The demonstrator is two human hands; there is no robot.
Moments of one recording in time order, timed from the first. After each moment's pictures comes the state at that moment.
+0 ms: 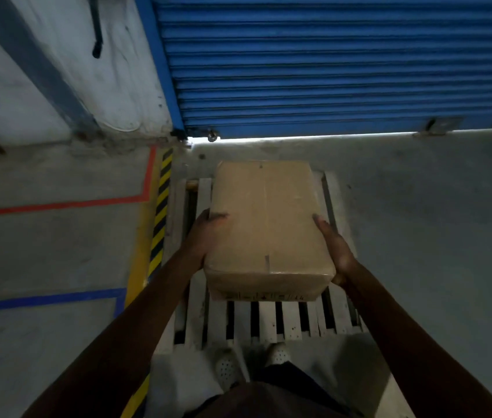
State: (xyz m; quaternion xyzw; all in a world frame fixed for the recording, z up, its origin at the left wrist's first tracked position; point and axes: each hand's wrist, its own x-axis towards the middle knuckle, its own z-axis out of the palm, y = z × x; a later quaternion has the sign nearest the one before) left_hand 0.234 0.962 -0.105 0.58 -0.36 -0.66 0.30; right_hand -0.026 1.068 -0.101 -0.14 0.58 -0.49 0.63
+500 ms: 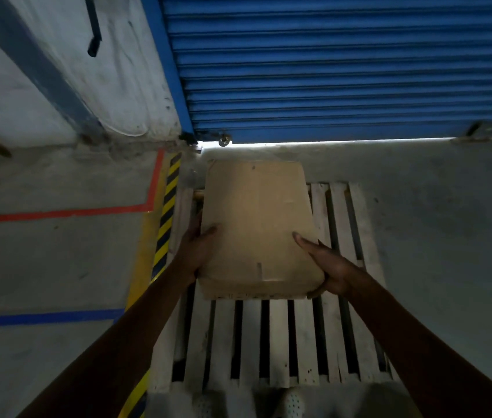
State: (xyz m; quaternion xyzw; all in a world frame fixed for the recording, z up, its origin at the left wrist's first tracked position) left_hand 0.225 0.840 -0.189 0.59 -0.43 -0.58 0.36; right_hand -0.039 0.913 -0.176 -0.16 0.67 -0.27 0.68
